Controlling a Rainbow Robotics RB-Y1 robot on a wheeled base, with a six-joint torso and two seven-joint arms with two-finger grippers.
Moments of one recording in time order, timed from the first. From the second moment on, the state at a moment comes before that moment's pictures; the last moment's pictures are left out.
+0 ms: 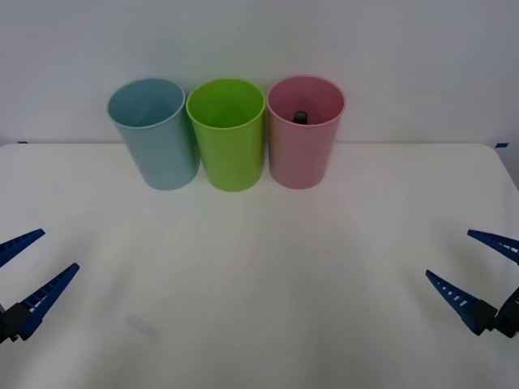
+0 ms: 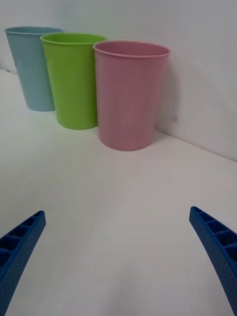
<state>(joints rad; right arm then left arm) 0.39 -0.41 -0.46 -1.86 1.30 -1.05 -0.04 0.35 0.40 0.52 -1.66 -0.96 -1.22 0.00</state>
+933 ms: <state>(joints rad) 0.44 -0.42 -0.52 -1.69 1.12 -1.24 0.11 0.35 0.40 0.52 -1.66 -0.96 -1.22 0.00</state>
